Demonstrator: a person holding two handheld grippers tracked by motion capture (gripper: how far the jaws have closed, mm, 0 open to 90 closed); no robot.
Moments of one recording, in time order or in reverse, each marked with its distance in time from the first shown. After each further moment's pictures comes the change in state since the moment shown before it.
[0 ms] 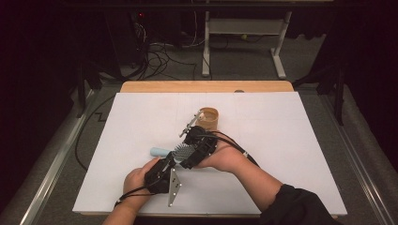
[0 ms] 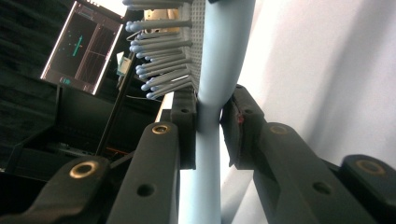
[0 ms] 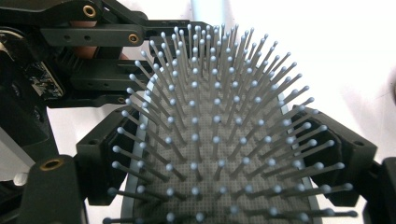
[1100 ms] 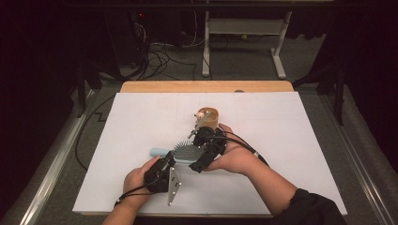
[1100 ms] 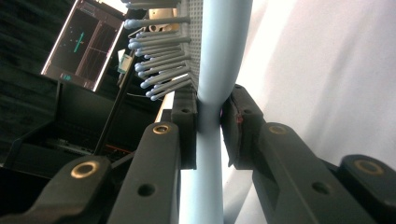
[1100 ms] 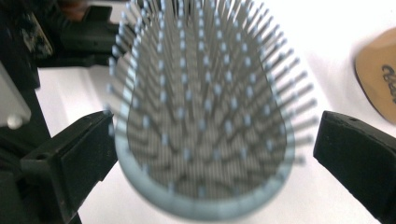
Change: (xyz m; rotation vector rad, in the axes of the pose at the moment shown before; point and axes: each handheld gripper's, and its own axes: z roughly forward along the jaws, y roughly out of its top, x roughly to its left) left arm 0.002 0.000 0.001 0.002 0.006 -0.027; right arm 0.000 -0.018 -0.022 0.027 -0.073 -0.021
